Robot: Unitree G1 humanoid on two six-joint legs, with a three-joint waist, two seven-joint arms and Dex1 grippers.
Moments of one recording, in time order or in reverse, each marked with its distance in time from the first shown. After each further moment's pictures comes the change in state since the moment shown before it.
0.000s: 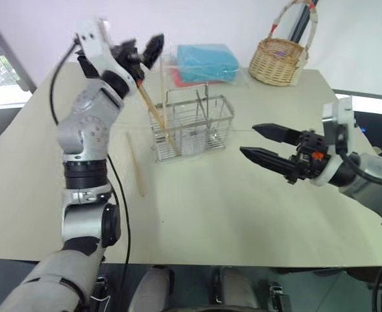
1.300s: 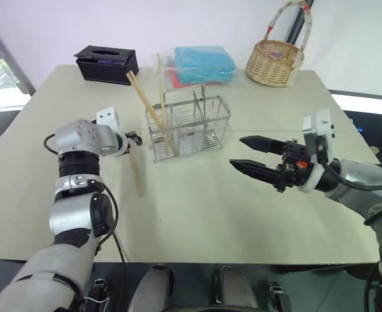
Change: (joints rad) left arm -0.039 0.036 0.084 0.539 0.204 0.625 0.396; right arm 0.017 0.036 0.078 0.023 -0.064 -0.027 0.074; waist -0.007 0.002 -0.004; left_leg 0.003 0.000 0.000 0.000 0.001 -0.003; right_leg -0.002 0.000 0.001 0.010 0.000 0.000
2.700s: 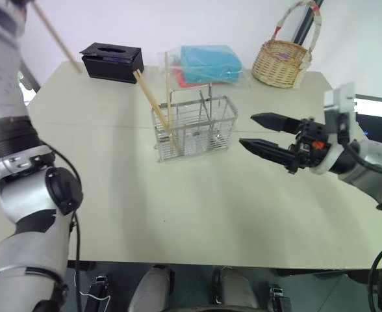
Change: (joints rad) left arm -0.186 0.197 0.095 -0.400 -0.094 -0.691 -0.283; right arm -0.115 -0.045 -0.048 0.052 -0.008 -0.013 0.024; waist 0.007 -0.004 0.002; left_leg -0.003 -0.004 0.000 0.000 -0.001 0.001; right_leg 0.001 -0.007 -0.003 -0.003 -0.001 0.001
